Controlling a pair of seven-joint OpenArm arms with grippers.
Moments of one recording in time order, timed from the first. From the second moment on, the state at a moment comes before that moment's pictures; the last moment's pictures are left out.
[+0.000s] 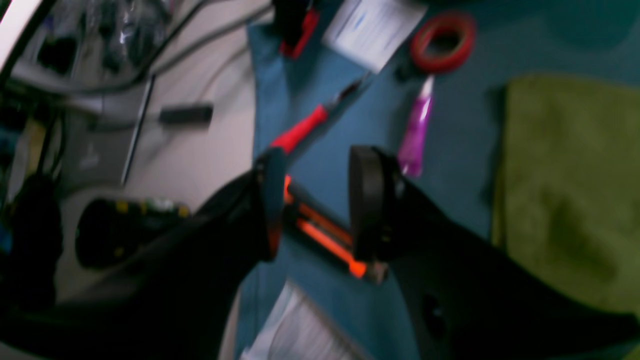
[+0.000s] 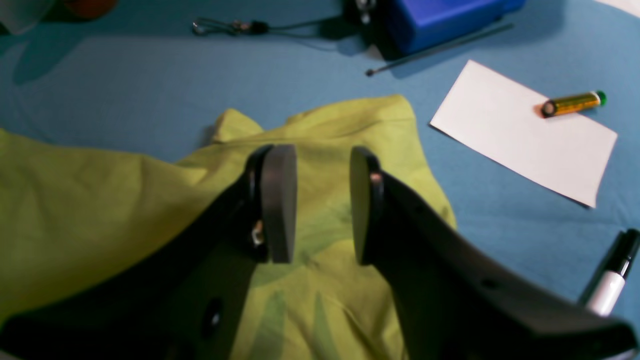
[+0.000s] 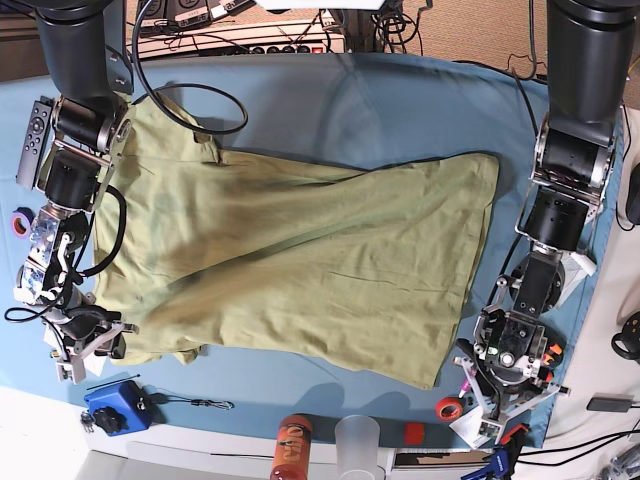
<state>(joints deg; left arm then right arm) -43.1 -16.8 26.1 58.3 0.4 7.6 45.9 37.0 23.6 17.0 52.6 9.9 30.5 -38.1</state>
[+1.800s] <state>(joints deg) 22.4 -17.0 -1.9 125.7 10.3 6.7 68.2 -24.2 18.1 45.5 99.8 53.5 39.5 -78.2</state>
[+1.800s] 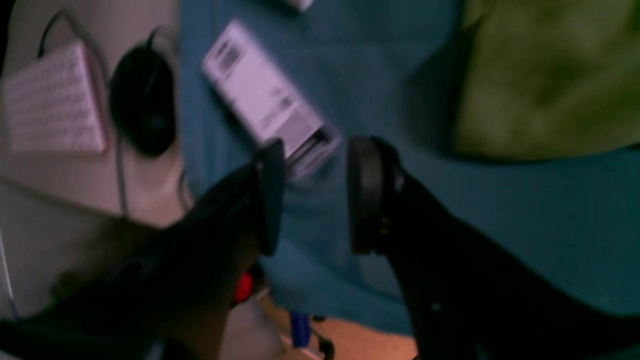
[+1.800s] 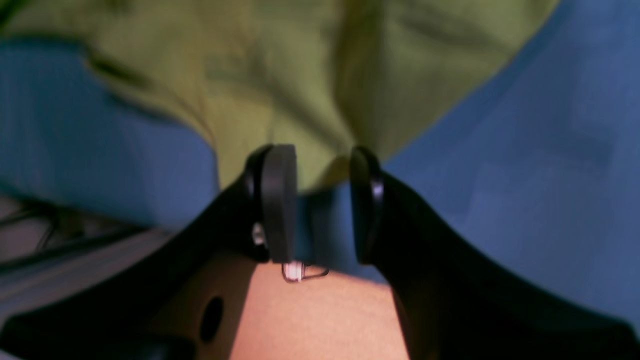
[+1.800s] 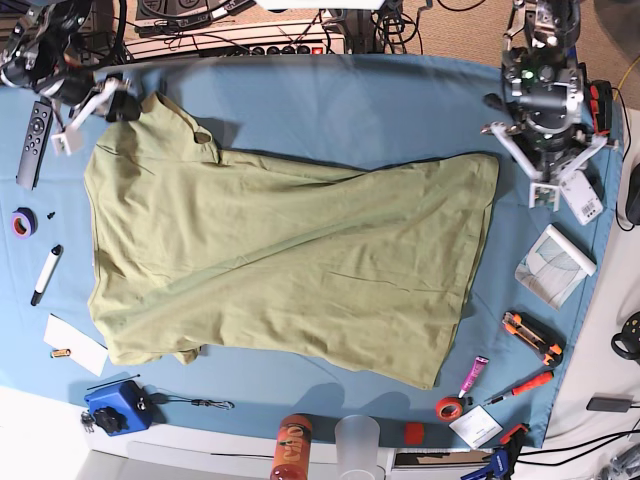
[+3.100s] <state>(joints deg) 26.3 -16.9 -20.0 125.8 3.9 0.2 65.3 -22.9 11.9 47.4 99.0 60.1 39.6 -77.3</state>
